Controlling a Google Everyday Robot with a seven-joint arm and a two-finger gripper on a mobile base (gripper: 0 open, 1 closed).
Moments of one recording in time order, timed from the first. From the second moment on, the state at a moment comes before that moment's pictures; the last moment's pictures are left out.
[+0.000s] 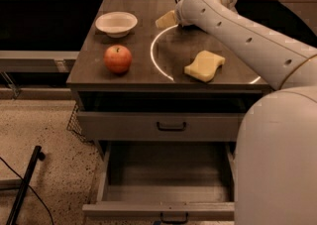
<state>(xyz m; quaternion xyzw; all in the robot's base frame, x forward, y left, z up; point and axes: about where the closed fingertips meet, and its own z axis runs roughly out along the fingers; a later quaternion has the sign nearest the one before) 0.880 -0.105 0.882 -0.19 0.84 -0.01 0.50</state>
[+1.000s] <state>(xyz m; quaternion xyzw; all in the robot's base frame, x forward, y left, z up) 0.893 -0.063 0.862 -0.18 0.83 0.10 0.52</state>
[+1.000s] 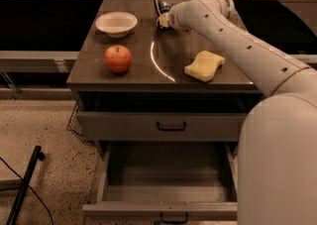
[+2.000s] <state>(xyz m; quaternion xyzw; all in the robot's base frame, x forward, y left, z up) 0.879 -0.067 0.942 -0.27 0.76 0.05 0.59</state>
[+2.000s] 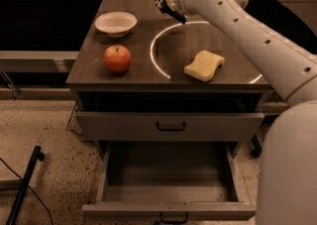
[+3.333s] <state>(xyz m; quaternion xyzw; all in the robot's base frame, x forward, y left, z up) 0.796 -0.174 0.959 -0.35 0.76 0.00 0.54</state>
